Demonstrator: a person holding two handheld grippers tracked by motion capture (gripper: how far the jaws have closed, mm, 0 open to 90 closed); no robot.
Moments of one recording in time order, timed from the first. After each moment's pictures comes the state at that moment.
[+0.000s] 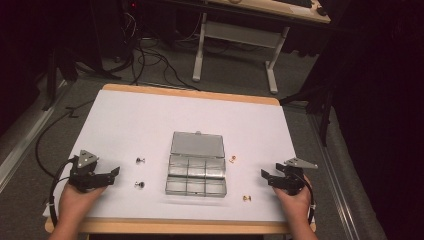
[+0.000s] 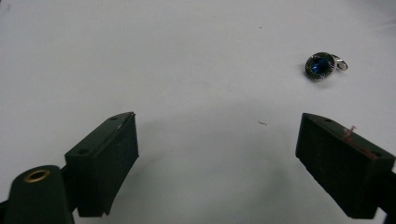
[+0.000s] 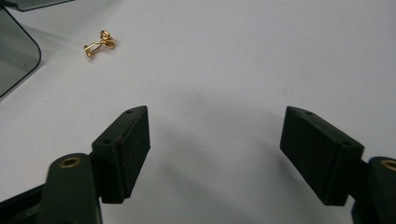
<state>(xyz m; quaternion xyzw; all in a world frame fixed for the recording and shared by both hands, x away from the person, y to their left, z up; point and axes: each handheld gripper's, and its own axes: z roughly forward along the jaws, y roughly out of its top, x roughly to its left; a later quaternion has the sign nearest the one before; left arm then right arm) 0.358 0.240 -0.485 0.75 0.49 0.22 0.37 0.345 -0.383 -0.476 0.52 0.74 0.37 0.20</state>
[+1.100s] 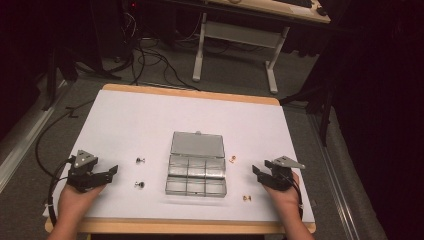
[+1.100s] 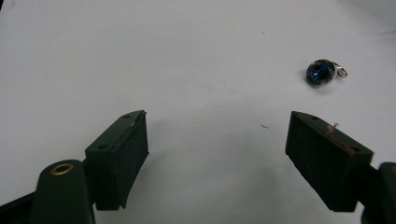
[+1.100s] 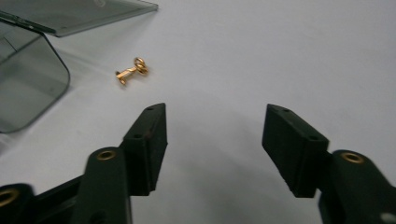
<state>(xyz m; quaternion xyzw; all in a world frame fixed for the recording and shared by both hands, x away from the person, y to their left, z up) 0.359 0.245 -0.485 0.75 0.50 0.21 0.38 0.347 -0.335 -0.468 0.51 0.74 0.36 0.24</state>
